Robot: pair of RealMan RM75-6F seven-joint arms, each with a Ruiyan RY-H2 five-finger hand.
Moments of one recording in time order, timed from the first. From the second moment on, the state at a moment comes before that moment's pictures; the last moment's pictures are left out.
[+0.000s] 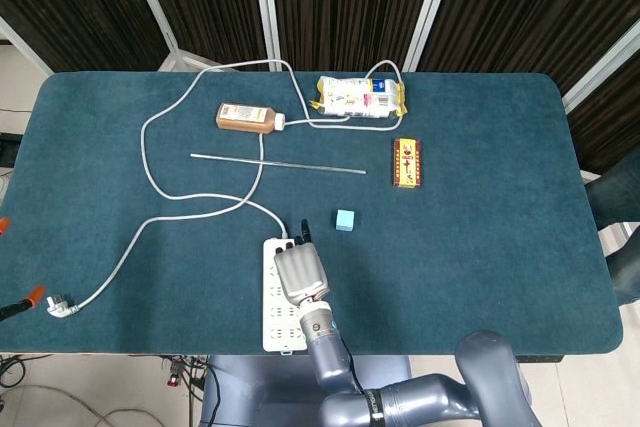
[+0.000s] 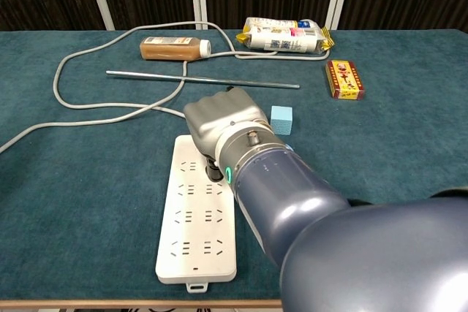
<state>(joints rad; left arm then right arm) -0.03 -1.09 -0.10 -1.71 1.39 1.55 0.06 1.04 -2.12 0.35 -1.56 -0.54 1.38 -1.31</state>
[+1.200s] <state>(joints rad) -0.03 -1.09 -0.10 -1.71 1.39 1.54 0.07 1.04 -1.98 0.38 -1.79 -0.48 1.44 -1.35</state>
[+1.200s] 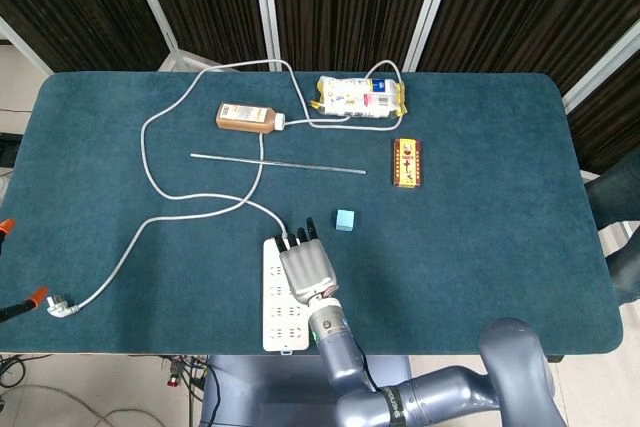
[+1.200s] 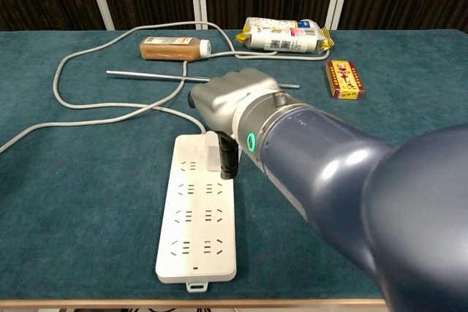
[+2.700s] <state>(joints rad) -0.03 -1.09 -0.09 -1.72 1.39 1.53 0.09 0.98 -1.65 0.27 -2.12 -0.46 1.46 -1.13</state>
